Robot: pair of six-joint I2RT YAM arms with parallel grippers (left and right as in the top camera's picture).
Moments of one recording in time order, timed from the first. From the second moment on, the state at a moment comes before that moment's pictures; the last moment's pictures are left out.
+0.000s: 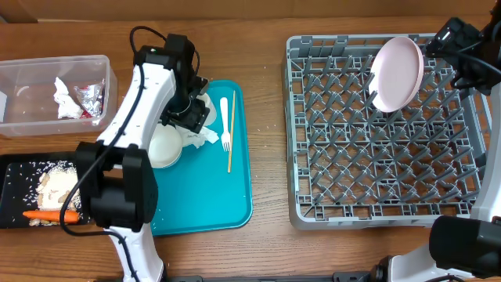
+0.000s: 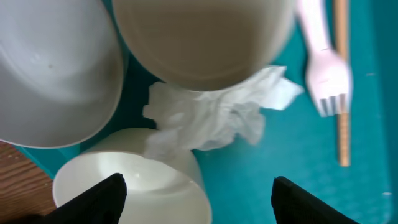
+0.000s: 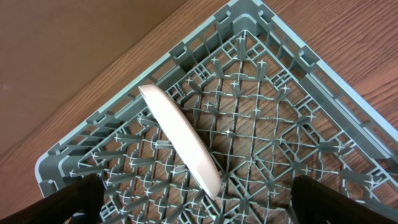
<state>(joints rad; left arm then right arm) -0.16 2.05 1.73 -1.27 -0.04 0.21 -0.25 1.73 1.98 -1.18 0.04 0.44</state>
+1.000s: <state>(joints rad) -0.15 2.13 1.73 -1.19 -0.09 0.27 -0.25 1.73 1.98 -1.18 0.04 0.44</state>
